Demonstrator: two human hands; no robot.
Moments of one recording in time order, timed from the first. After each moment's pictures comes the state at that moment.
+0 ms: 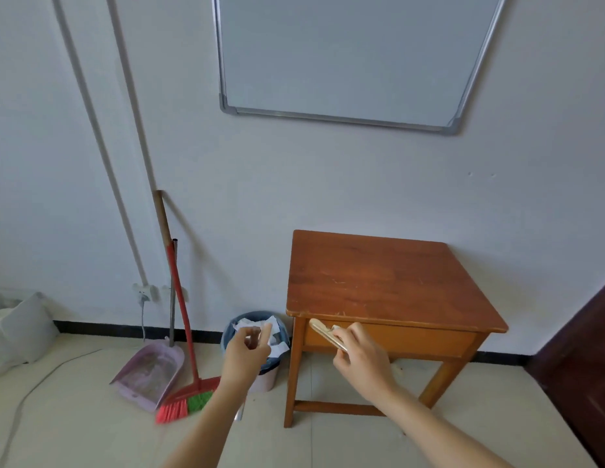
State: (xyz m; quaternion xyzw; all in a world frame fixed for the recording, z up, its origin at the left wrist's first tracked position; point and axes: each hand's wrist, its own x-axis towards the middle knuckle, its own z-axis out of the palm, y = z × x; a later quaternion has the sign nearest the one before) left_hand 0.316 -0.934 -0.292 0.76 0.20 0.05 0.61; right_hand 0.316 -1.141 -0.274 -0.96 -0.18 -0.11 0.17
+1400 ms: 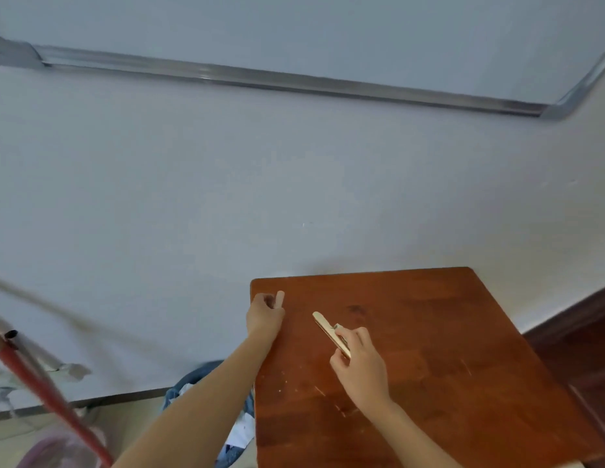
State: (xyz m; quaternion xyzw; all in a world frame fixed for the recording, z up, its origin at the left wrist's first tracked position) left_hand 0.807 -0.993 -0.364 0.80 0.19 -0.09 0.56; right_hand 0.693 -1.140 -0.332 -0.97 0.06 -0.04 0.23
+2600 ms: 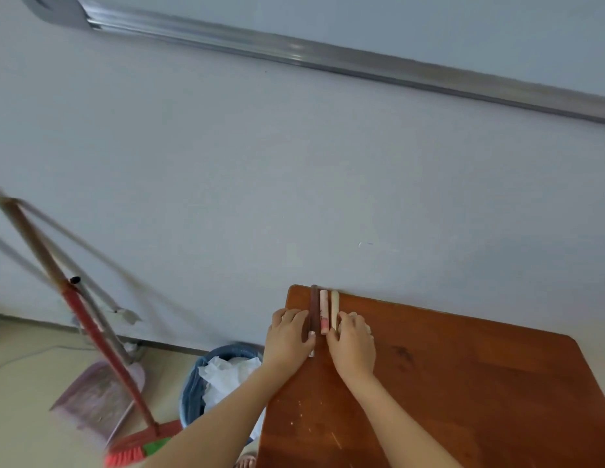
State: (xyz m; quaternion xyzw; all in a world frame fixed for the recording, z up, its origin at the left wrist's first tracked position) left_hand 0.809 -0.981 -0.398 0.95 0.05 -0.05 0.31; right_hand 0.817 -1.105 -0.372 -0.98 0.04 0.06 0.20
